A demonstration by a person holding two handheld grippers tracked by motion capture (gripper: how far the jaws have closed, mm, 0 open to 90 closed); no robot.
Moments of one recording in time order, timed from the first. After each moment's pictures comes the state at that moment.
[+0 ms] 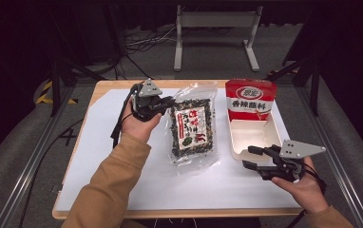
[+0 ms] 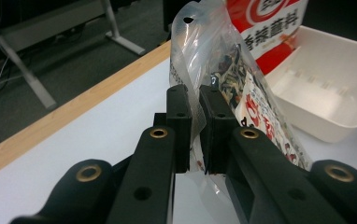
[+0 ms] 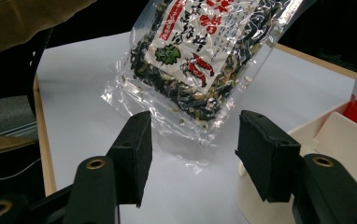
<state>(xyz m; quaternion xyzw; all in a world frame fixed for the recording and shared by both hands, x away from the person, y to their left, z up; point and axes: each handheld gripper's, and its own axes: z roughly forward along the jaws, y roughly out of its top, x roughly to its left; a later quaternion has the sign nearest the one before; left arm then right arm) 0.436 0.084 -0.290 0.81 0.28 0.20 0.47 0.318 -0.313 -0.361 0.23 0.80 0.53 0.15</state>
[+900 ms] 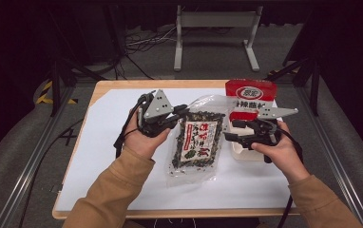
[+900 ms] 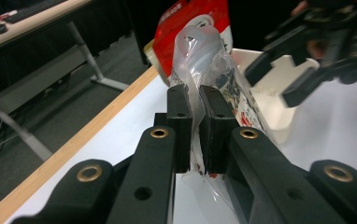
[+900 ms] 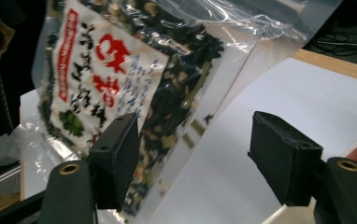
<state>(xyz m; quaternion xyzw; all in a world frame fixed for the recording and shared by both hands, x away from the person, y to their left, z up) 0.378 0.063 -0.266 0.81 0.17 0.23 0.51 0.401 -0.275 -0.340 0.29 0.79 0.53 0.10</state>
